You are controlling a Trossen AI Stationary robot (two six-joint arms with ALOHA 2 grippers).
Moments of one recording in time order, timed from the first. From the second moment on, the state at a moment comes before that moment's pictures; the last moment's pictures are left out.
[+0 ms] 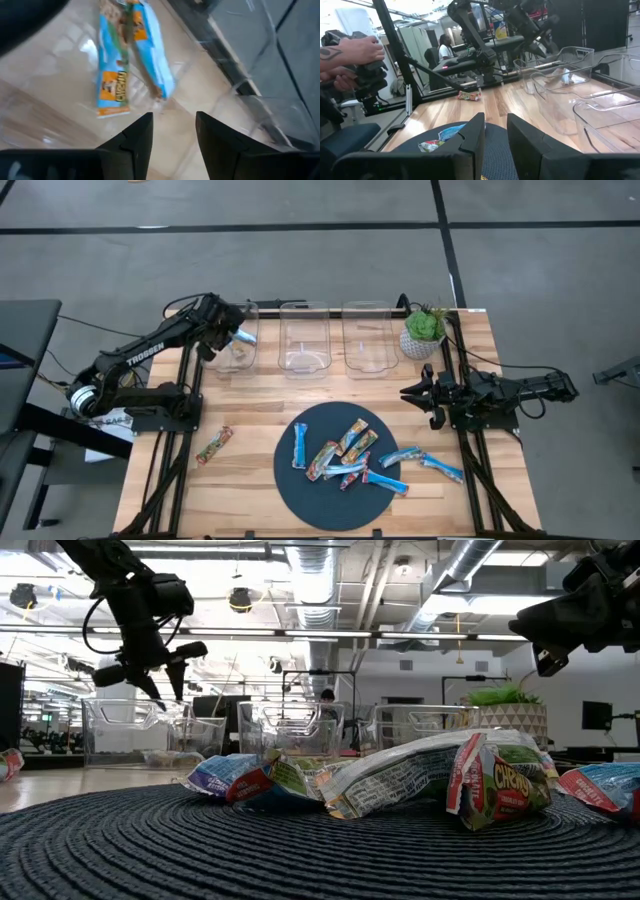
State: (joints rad) left arm 0.91 1.11 0.75 -0.61 -0.05 -1.41; right arm 0.15 0.02 0.02 0.01 0.13 0.20
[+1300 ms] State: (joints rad) left arm 0.20 1.00 0.75 0.01 0.03 -0.61; right arm 0.15 0.02 0.02 0.01 0.13 0.20
